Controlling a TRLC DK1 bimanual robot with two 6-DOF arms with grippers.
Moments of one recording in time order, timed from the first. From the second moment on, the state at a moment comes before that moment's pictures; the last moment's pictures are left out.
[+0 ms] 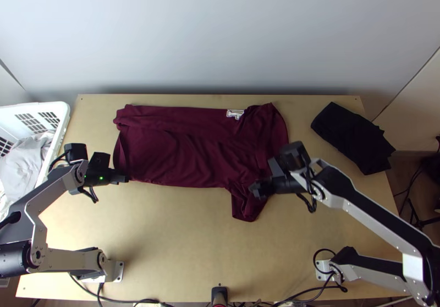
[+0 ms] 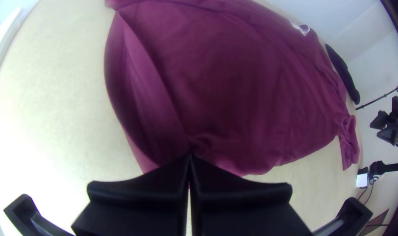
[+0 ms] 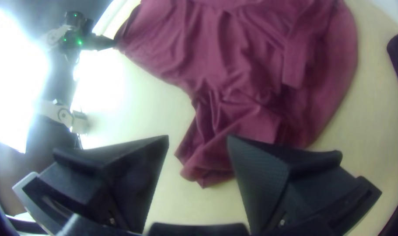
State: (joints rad) left arm 0.25 1.50 0.72 -0.38 0.41 0.31; right arm 0.64 1.27 0.90 -0.58 -0.34 0.31
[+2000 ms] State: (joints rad) left arm 0.24 1.49 0.72 -0.38 0.42 0.28; right arm 0.70 1.25 0.72 -0.52 -0.19 0.33
